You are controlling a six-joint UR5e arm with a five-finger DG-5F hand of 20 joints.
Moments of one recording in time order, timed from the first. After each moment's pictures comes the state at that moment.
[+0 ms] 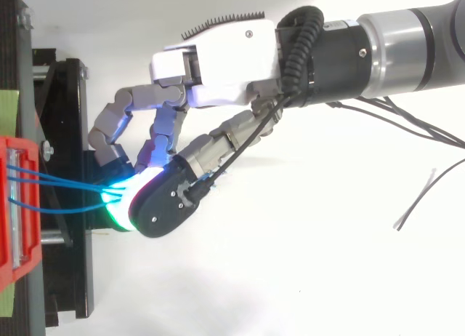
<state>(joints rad) -0.01 -2.44 -1.00 -2.83 -1.78 -0.09</state>
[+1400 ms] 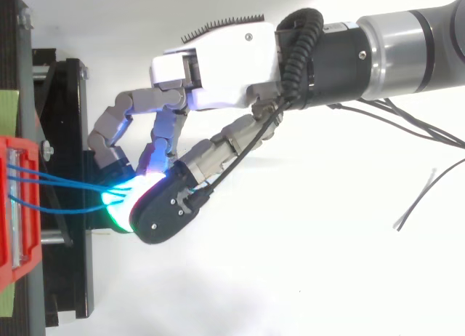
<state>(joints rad) -0.01 -2.44 -1.00 -2.83 -1.78 -0.09</state>
